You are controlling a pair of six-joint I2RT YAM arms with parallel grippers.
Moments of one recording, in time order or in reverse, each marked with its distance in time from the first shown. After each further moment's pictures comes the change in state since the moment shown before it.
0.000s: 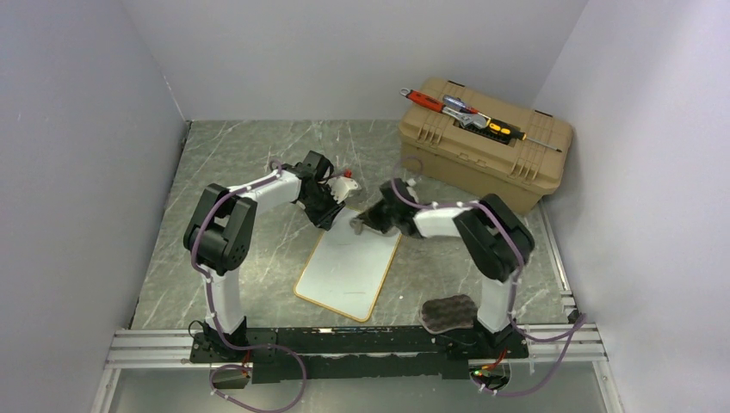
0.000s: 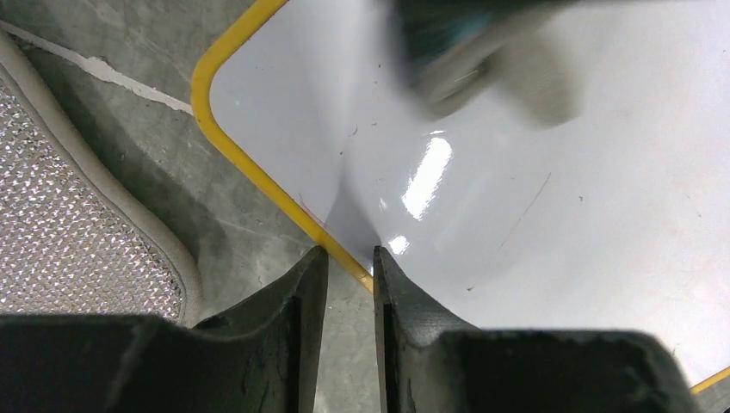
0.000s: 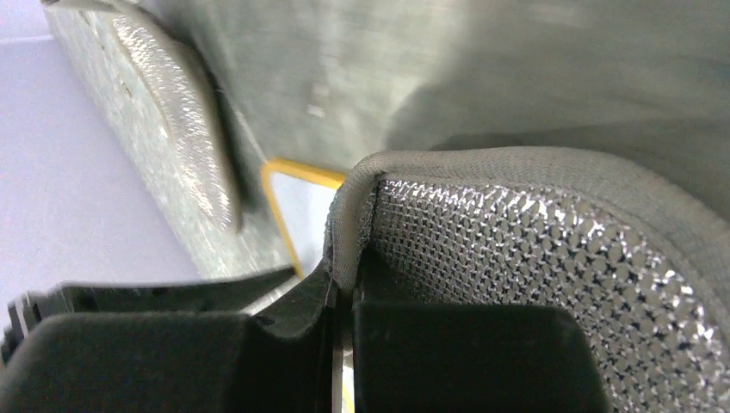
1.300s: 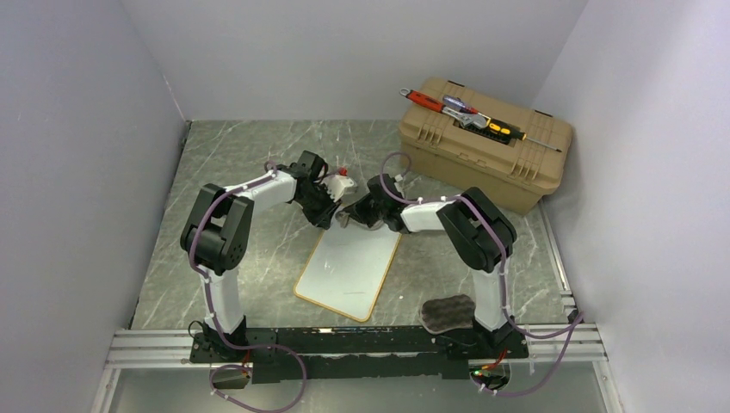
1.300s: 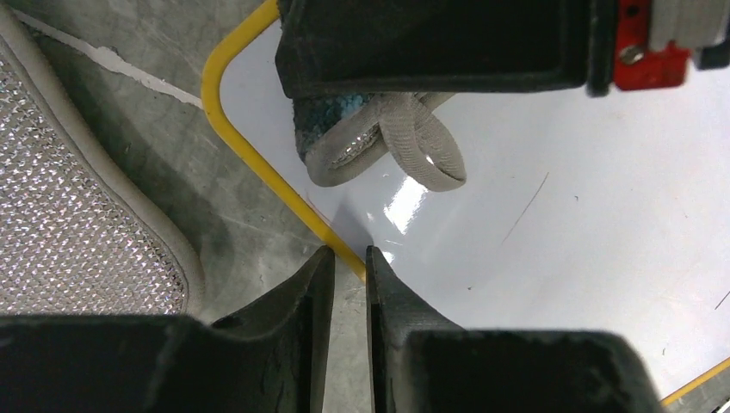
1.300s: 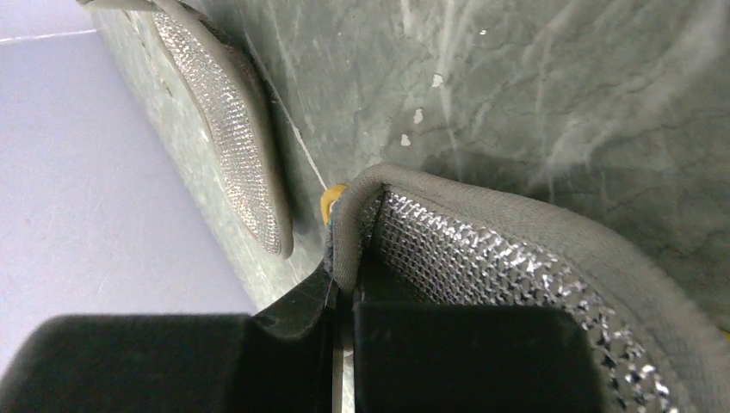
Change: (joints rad) left arm 0.032 -0.013 -0.026 0.031 0.054 -0.016; right arm 0.022 0.056 0.031 0.106 -0.025 0.084
